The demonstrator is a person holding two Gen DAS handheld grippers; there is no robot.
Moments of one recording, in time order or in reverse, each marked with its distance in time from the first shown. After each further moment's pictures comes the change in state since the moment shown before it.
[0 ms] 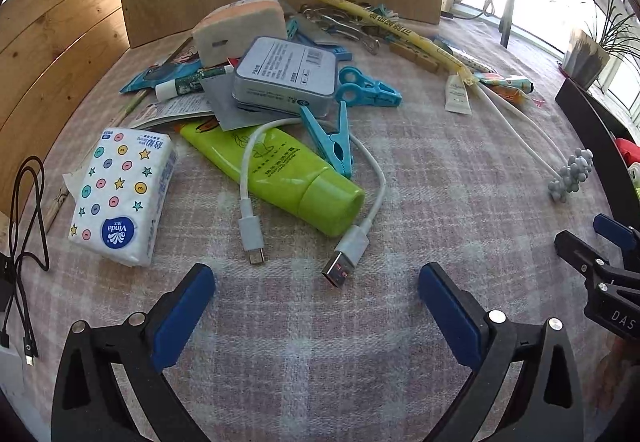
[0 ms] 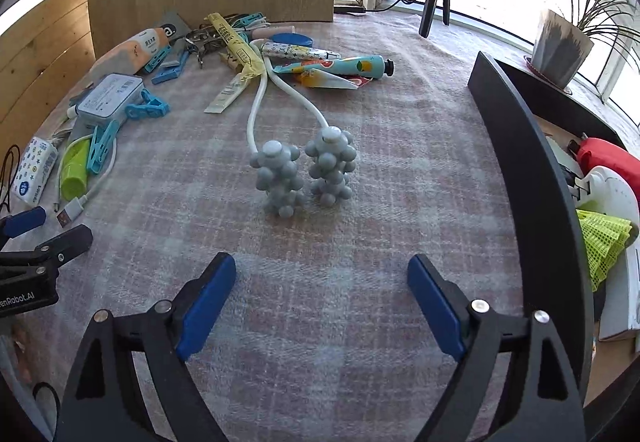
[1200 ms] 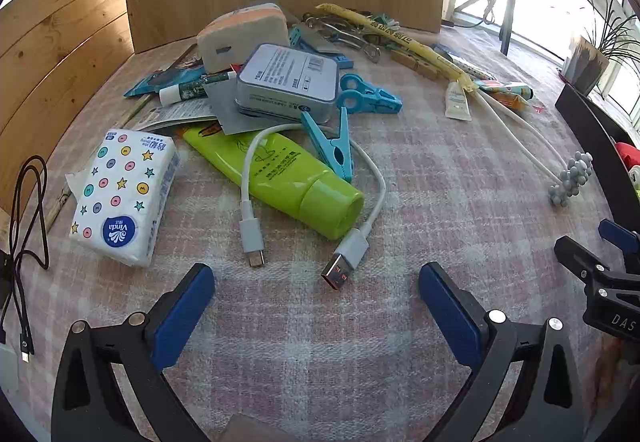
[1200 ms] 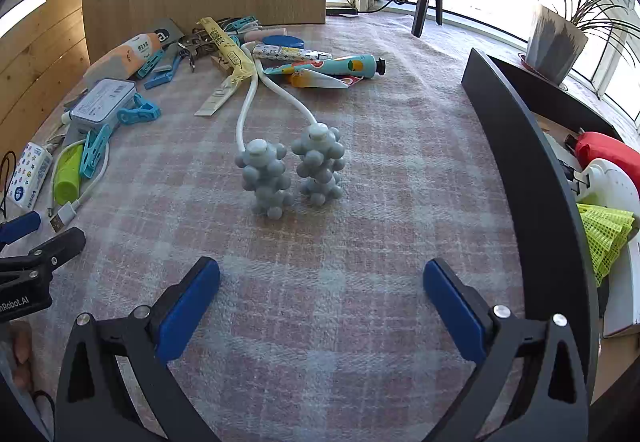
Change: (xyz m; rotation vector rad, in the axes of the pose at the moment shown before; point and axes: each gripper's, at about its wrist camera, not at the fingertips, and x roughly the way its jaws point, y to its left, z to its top) left arm -0.003 0.003 -0.001 -0.003 -0.034 0.003; right arm 0.003 -0.003 -0.001 0.017 -0.008 -0.004
